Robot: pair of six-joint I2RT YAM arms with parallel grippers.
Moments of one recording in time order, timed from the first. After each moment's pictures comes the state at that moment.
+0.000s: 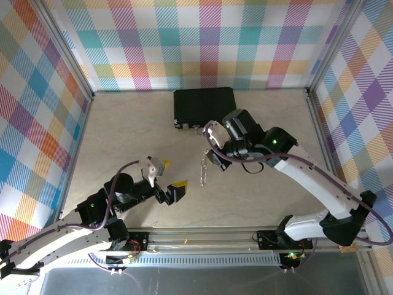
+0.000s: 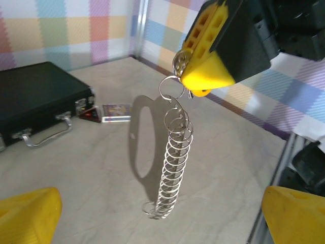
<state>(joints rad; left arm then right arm) -1.03 0.52 0.61 -0.26 -0.13 -0.22 0.83 1.33 1.50 -1.01 -0.22 0.02</state>
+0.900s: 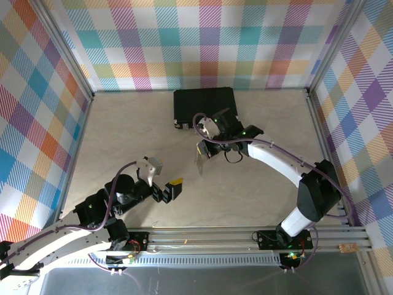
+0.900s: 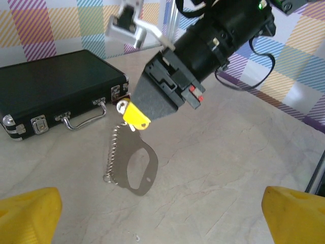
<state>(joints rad) -1.03 0.52 0.61 -0.35 -0.23 -0.21 0.67 1.59 1.25 -0.52 -0.37 0.16</state>
